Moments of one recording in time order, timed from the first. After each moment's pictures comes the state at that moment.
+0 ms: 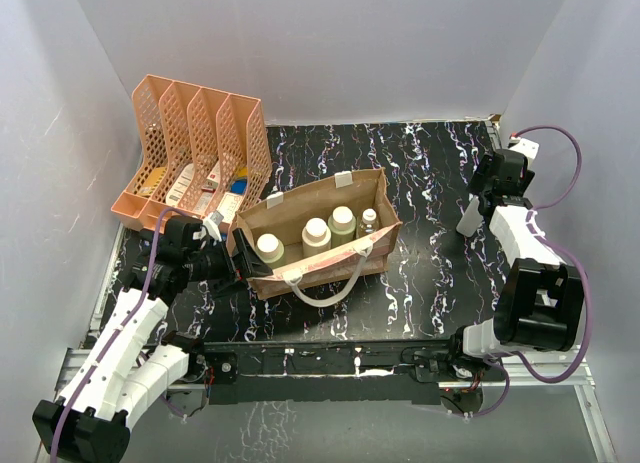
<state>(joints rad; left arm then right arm) -0.30 0.79 0.75 -0.86 0.49 -0.73 -0.21 1.43 0.95 -0.08 0.28 0.19</state>
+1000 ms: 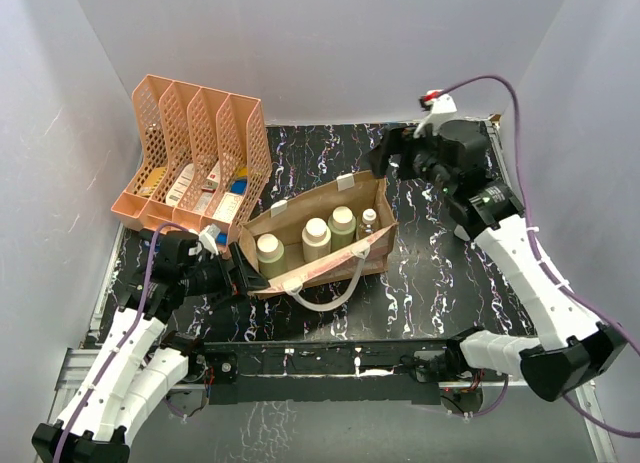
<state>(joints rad) -0.30 0.67 0.68 -0.89 0.50 -0.74 0.35 1.19 1.33 -0.42 -0.08 0.27</state>
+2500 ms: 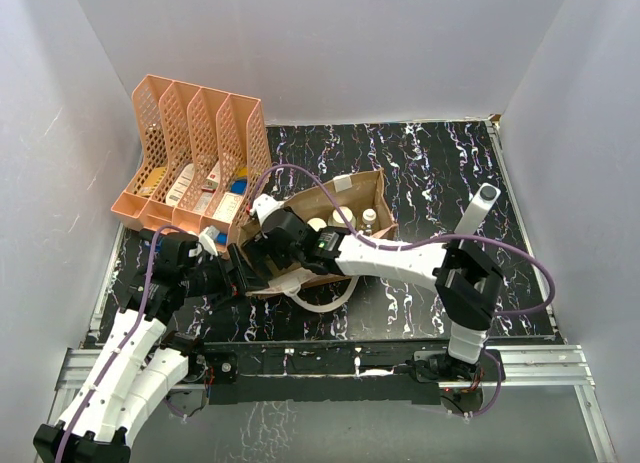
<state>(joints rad) -0.30 0.65 0.65 -0.88 0.51 -0.76 1.10 1.77 1.34 -0.26 0.19 0.22</state>
